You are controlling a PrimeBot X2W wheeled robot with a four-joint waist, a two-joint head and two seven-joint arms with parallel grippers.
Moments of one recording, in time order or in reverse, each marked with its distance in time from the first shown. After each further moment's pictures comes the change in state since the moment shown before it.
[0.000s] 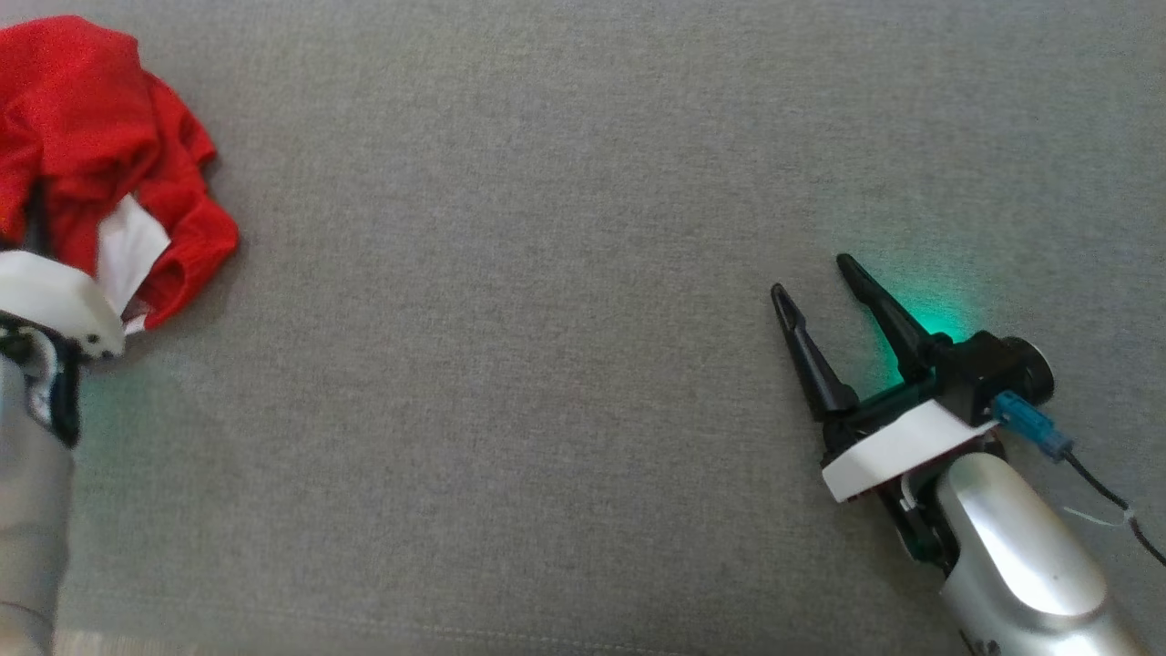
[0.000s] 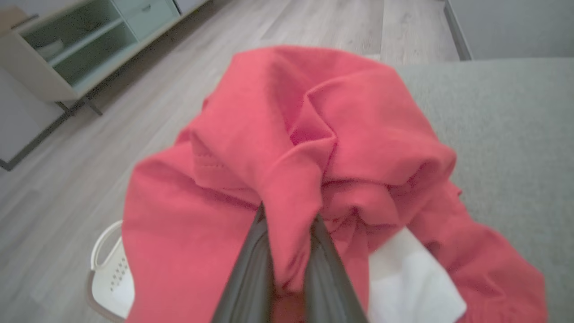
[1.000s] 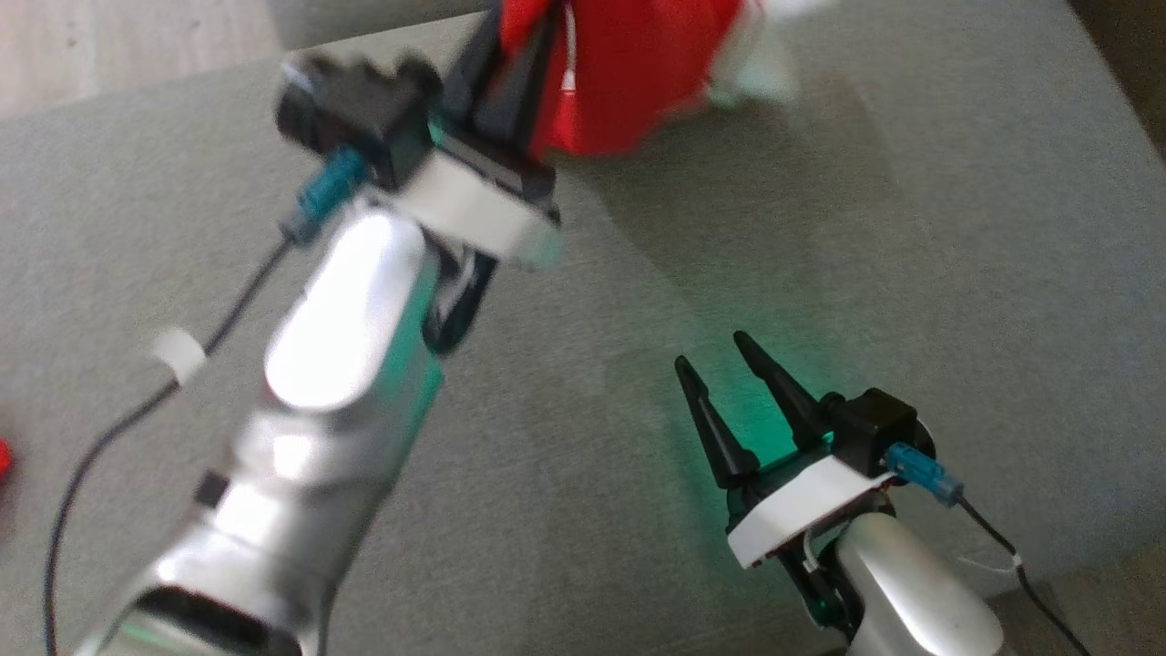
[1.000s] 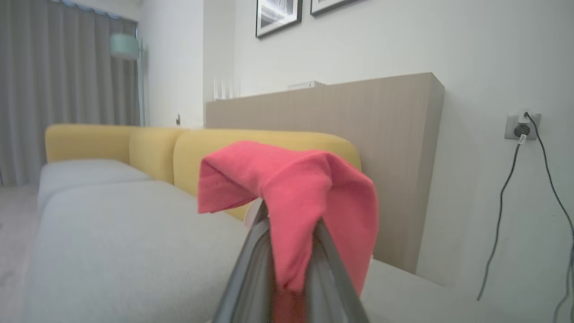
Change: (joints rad) left arm -0.101 -0.358 -0.425 -0.470 -0.086 -0.063 -0.174; right arm 0.048 0.148 0.081 0.075 0.058 0.000 0.002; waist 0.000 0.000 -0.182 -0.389
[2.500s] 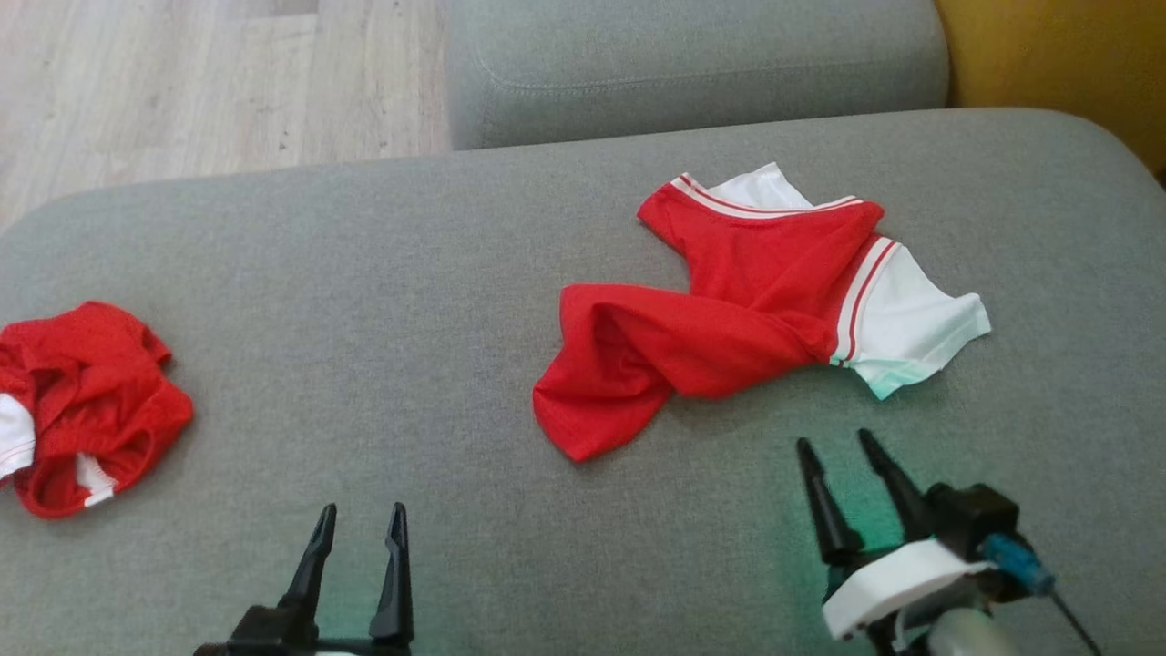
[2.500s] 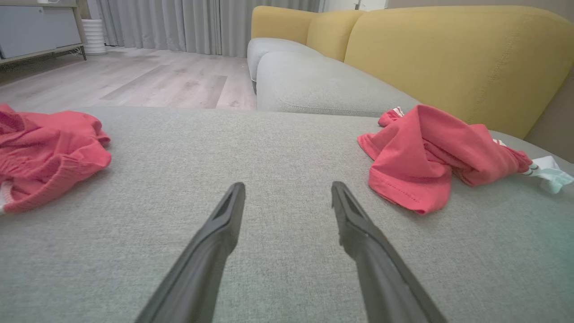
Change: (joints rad) left arm 0.980 0.014 0.352 -0.224 0.177 0.088 -0.022; right arm 0.206 0.001 -0.259 0.025 -0.072 0.000 0.004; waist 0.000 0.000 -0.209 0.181
